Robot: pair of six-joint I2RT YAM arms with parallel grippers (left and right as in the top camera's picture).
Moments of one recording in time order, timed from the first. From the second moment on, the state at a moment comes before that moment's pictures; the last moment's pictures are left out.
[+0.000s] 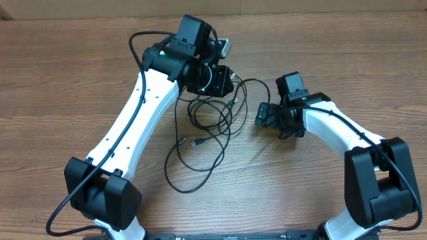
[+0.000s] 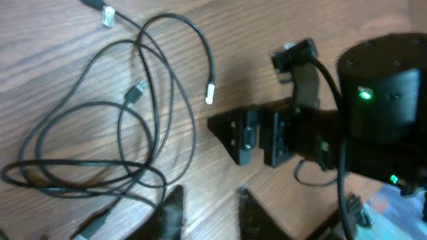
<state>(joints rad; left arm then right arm) -0.42 1.83 1.77 -1.03 0.43 -0.25 0.27 1.78 1.06 -0.59 -0.10 0.52</state>
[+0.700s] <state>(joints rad) -0.49 1.98 1.73 -1.08 0.08 -0.27 0.10 1.78 1.06 -0.60 -0.40 0.51</state>
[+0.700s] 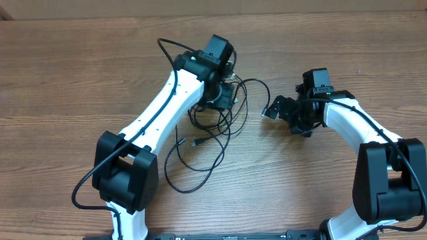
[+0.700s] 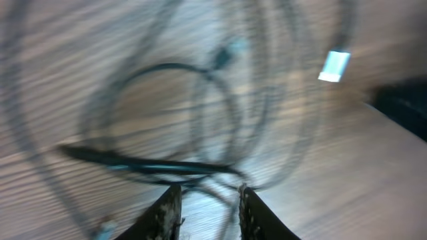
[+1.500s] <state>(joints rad) -0.18 1.99 1.40 -0.81 -0.02 -0.29 0.37 1.78 1.05 -0.38 -0.24 0.76</state>
